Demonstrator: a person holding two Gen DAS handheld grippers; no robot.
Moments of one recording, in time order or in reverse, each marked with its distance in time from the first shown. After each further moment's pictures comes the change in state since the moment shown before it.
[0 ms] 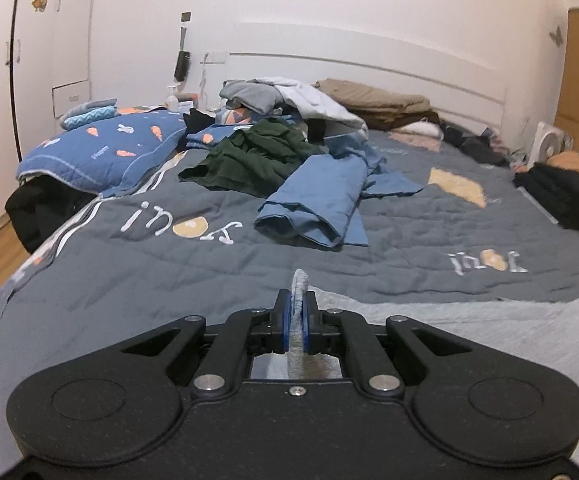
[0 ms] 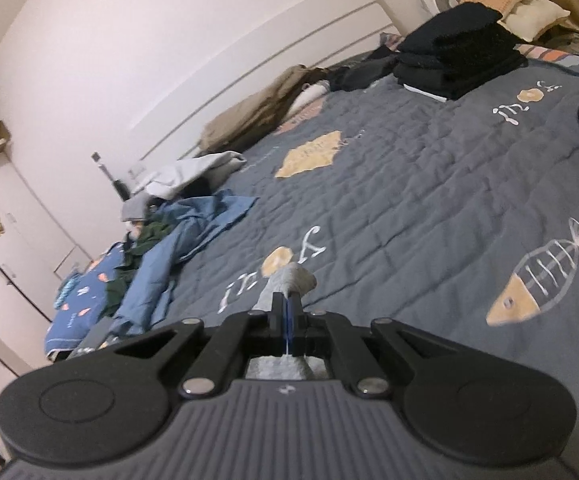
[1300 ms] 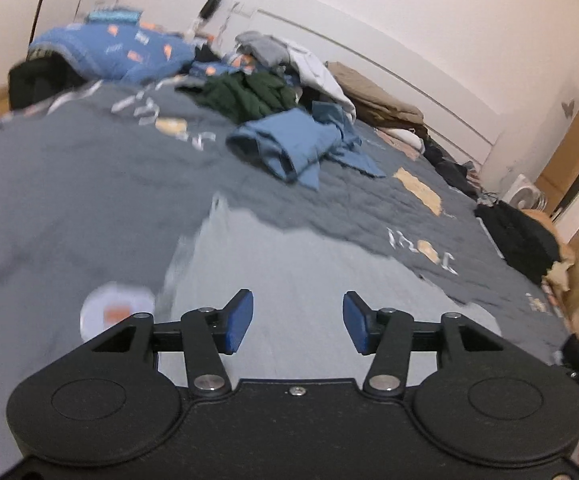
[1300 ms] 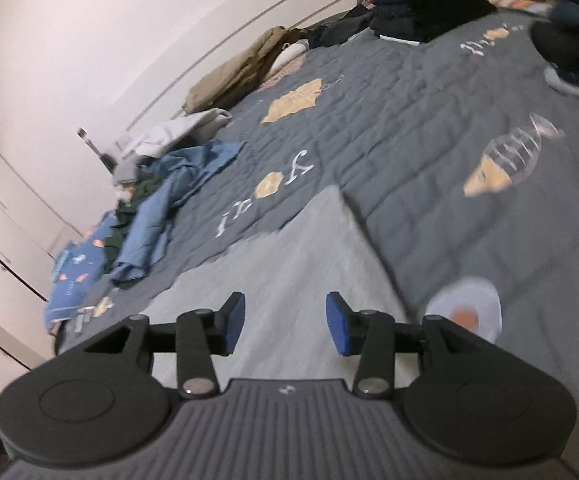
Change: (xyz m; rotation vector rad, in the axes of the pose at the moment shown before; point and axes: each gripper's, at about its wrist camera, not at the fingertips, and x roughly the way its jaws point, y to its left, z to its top) left arm -0.076 -0.022 -0.091 -0.363 0.071 -0.150; right arm -0.063 0.014 -0.086 0.079 0.101 -0.026
